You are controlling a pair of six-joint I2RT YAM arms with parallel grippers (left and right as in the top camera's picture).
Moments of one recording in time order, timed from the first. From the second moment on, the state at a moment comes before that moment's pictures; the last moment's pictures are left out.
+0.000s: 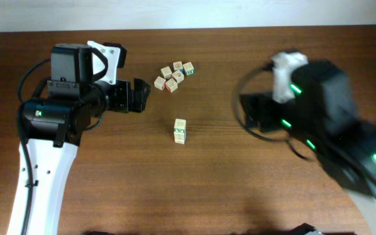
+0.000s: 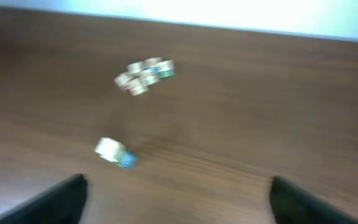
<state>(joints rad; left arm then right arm) -0.13 1.37 1.57 -1.01 0.25 -0.04 0.47 1.22 1.71 -1.20 0.13 0.24</state>
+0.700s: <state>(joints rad) -0.13 1.37 1.57 -1.01 0.25 -0.04 0.03 0.13 0.47 -0.35 0.09 0.07</state>
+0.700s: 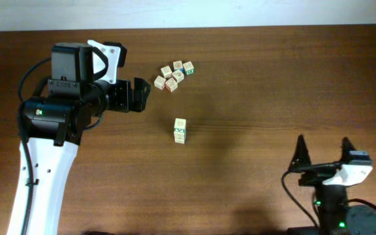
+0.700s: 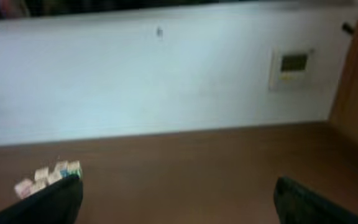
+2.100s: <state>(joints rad) 0.05 0.05 0.05 0.06 0.09 0.36 0.03 0.01 0.01 -0.07 0.05 0.07</state>
